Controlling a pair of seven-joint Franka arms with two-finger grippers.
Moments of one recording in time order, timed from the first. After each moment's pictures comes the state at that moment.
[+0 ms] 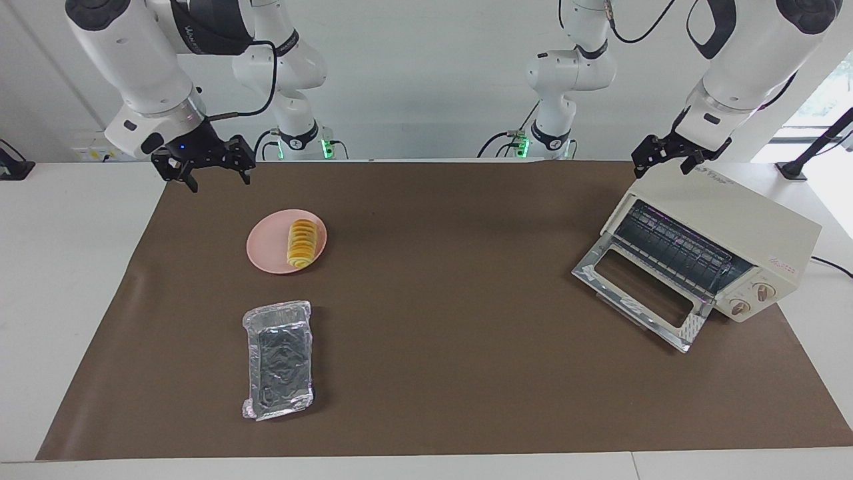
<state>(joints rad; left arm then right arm) -0.06 -0.03 -0.01 -1.61 0.03 1.44 -0.05 -0.02 -0.01 0.02 -1.64 0.00 1.52 -0.16</state>
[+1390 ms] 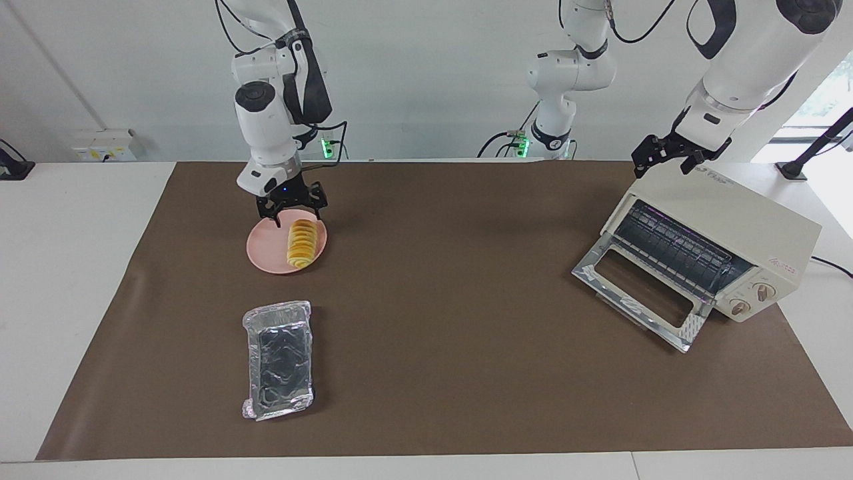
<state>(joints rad) -0.06 -0.03 -0.01 -1.61 0.03 1.44 -0.05 0.14 -0.23 0.05 -2.59 0.00 2.43 -0.04</state>
